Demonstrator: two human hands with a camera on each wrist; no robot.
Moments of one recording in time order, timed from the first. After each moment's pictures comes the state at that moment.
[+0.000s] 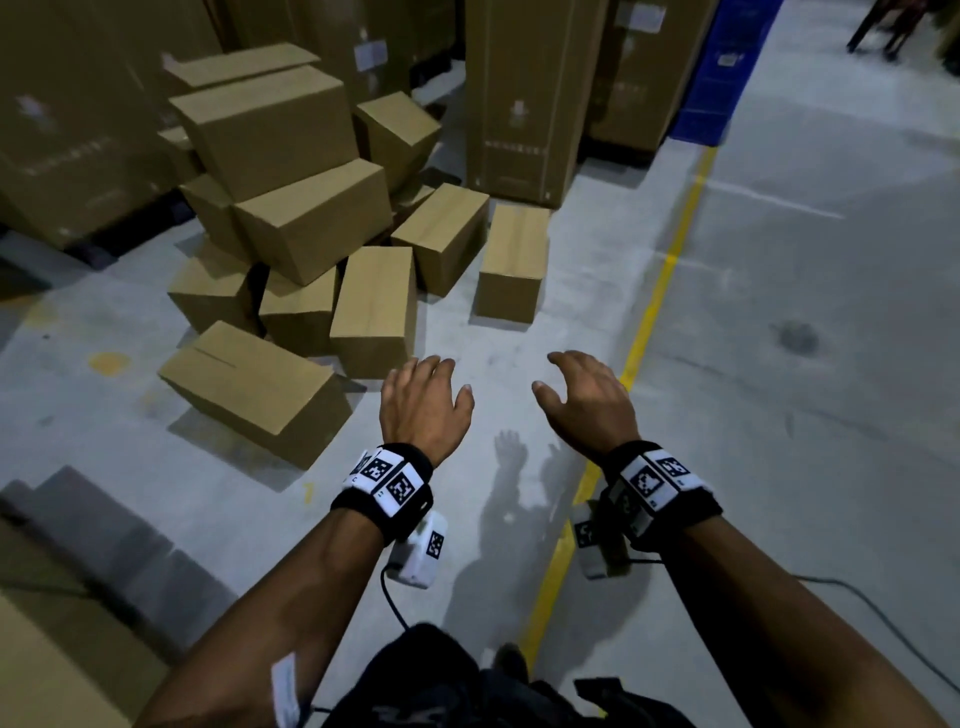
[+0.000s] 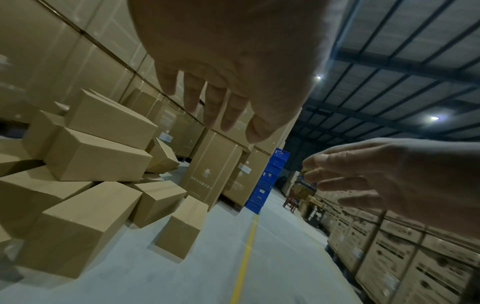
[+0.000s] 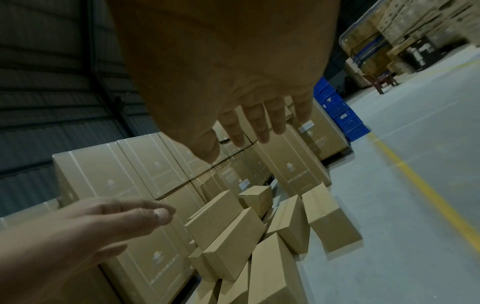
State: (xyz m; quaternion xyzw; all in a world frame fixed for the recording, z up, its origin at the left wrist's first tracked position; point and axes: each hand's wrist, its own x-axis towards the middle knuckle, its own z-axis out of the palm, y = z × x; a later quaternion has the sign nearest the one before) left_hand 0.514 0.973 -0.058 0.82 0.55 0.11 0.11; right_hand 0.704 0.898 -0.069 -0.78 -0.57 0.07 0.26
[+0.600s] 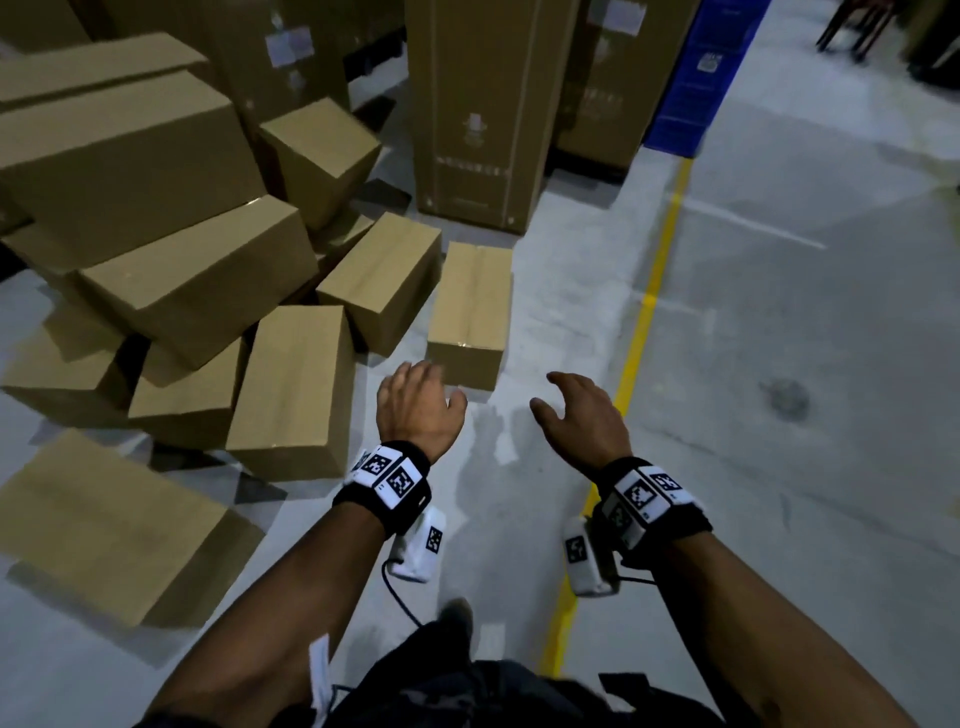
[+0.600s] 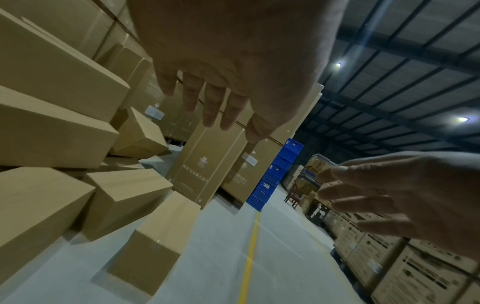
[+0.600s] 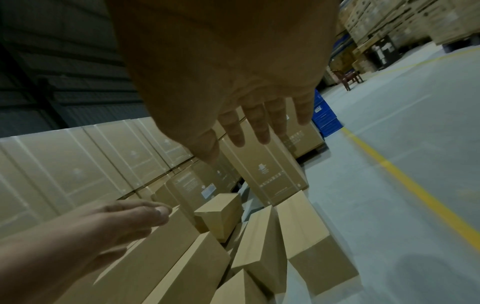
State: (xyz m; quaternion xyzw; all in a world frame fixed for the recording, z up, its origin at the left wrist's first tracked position) left_hand 0.774 1.359 -0.098 0.82 0.54 0.10 0.18; right_hand 0.954 1.254 -0.085 -0.83 -0.51 0.17 0.18
